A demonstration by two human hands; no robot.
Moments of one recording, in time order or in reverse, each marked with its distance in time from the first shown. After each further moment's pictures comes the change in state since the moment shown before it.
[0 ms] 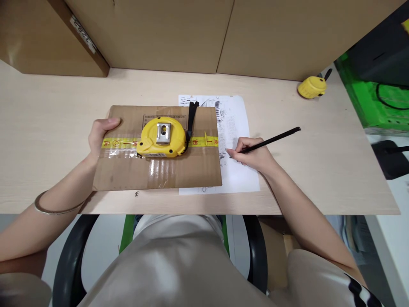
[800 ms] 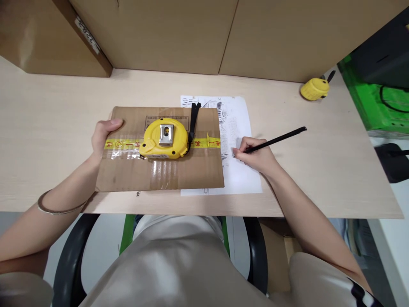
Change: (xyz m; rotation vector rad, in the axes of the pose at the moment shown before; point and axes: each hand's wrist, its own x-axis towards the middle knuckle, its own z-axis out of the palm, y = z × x) left_hand 0.012 -0.009 -0.017 0.004 -0.098 0.024; right_hand 0.003 0.005 -0.002 -0.055 0.044 -0.025
